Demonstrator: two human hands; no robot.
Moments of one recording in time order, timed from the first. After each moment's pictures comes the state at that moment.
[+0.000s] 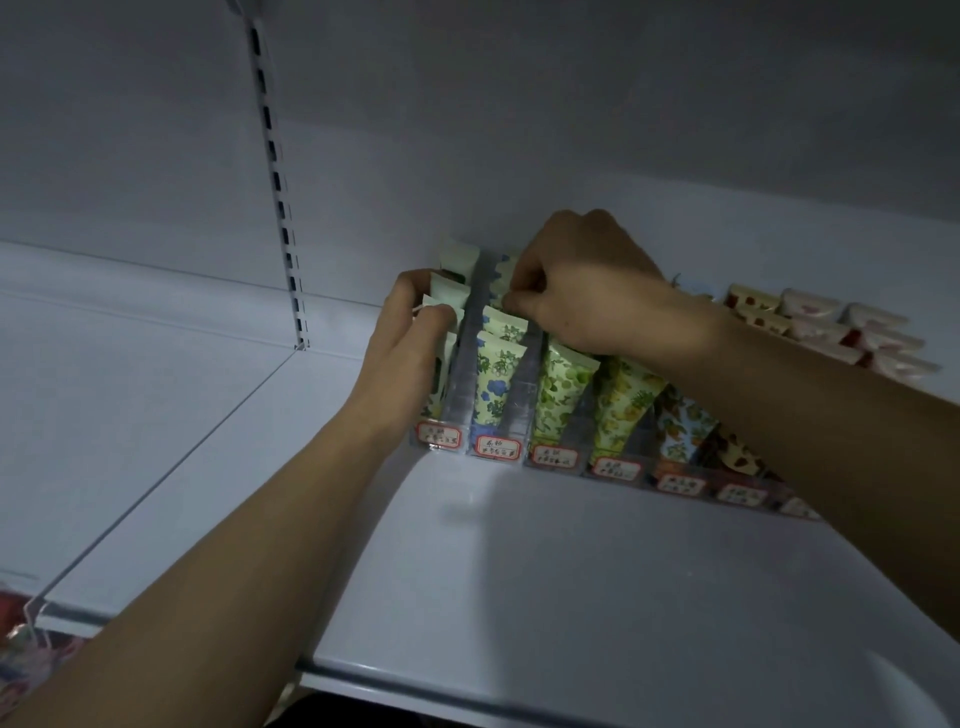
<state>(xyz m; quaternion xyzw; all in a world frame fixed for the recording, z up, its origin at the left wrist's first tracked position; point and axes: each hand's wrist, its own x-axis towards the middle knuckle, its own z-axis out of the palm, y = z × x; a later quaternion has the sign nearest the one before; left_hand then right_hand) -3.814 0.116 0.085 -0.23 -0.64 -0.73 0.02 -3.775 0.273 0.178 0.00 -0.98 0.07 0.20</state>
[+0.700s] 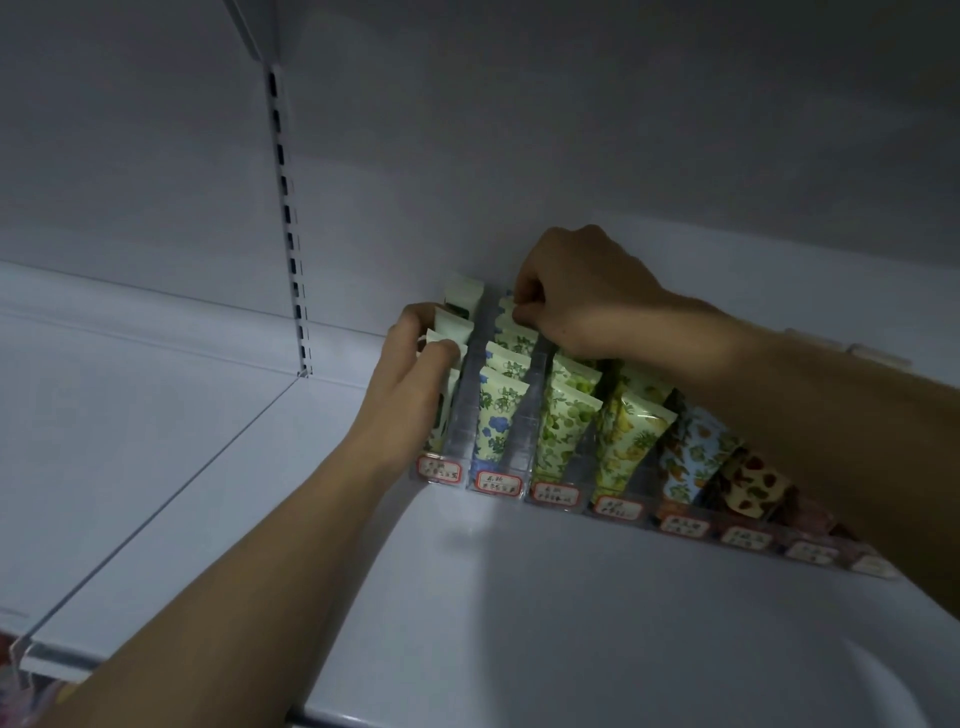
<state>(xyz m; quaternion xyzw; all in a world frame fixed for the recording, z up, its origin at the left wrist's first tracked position) -3.819 0.116 0.083 -0.24 -0.65 -0.72 0.01 -3.793 0.278 0.195 0.01 -0.98 0.03 0.17</state>
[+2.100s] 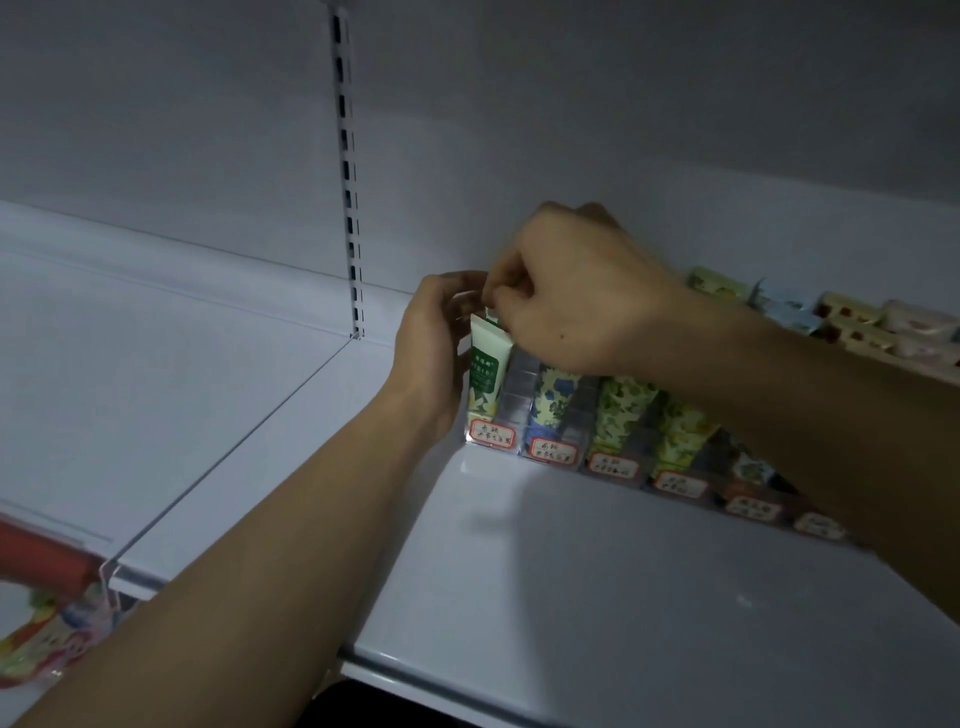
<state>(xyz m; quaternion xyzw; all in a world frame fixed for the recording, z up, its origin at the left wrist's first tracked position) -3.834 0.109 0.084 -0.11 -0.50 -0.85 -0.10 -3.757 0.204 0.186 0.07 -0.98 0.09 0.16</state>
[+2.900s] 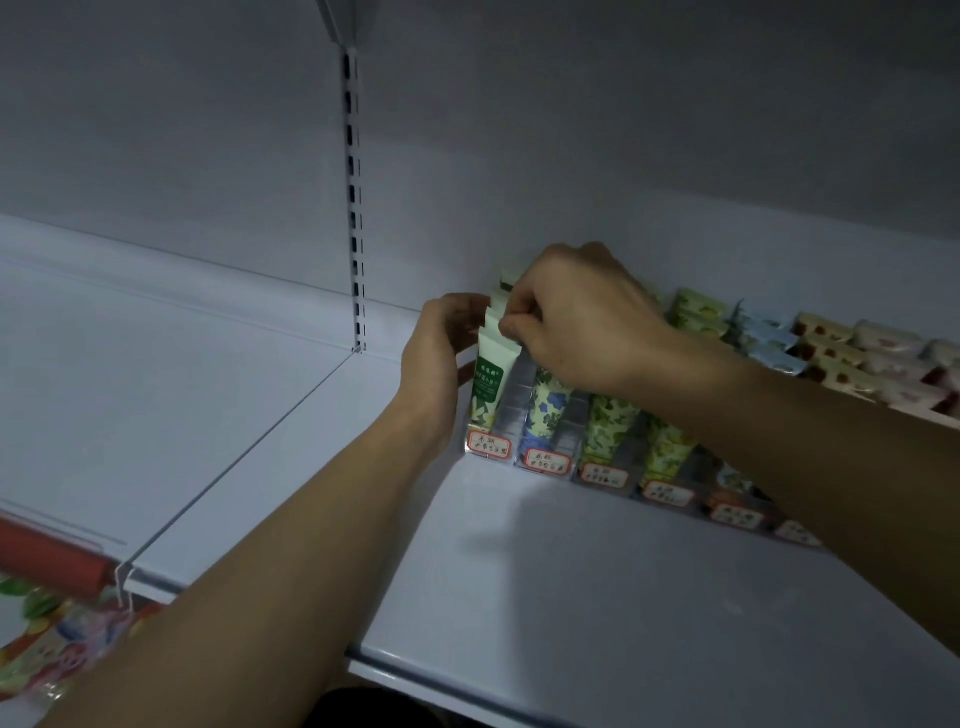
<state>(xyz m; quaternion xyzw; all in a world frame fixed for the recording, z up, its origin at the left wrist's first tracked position) -3.831 0.113 0.079 -0.12 -0.53 -0.84 -0.04 -3.771 0.225 0.169 0.06 -0.98 0.06 0.19</state>
